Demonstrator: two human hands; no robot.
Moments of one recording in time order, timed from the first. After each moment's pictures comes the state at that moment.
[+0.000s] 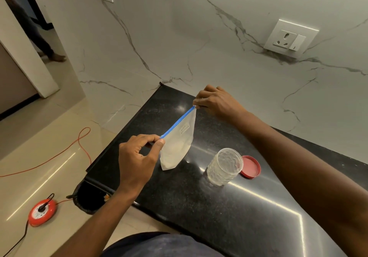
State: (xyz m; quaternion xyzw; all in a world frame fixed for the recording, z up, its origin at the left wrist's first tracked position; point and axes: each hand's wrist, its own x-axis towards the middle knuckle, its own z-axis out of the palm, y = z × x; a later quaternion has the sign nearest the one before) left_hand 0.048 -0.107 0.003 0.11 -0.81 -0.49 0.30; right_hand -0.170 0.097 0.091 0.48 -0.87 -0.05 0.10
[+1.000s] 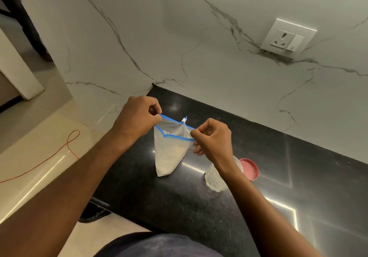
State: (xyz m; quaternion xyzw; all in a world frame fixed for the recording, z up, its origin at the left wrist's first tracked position) left_hand -0.073 -0.152 0.072 0.03 -0.94 -0.33 0.11; right_hand -0.068 0.079 0.048 0.03 -0.84 0.54 0.00
